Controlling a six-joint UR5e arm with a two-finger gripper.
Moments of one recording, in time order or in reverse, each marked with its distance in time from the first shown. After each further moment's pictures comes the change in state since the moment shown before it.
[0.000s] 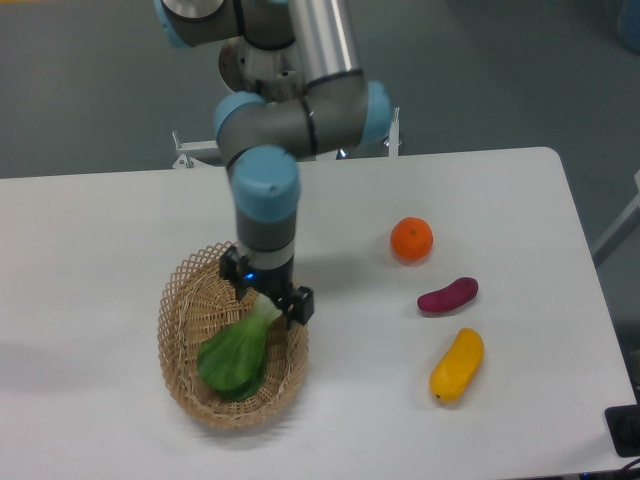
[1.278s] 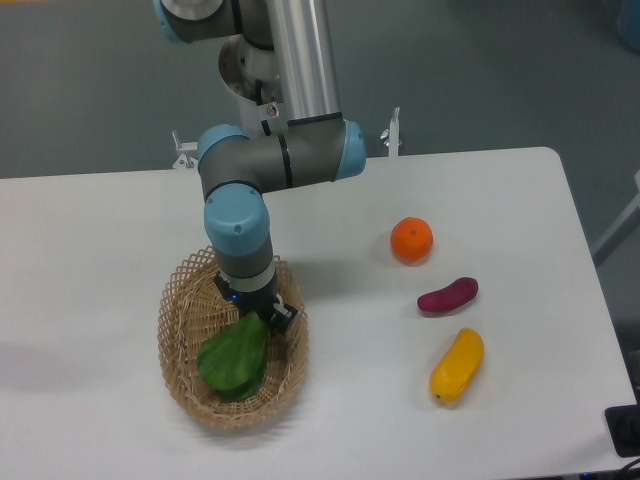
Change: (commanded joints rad) arm -0.006 -0.028 -0.009 0.026 0.045 0.006
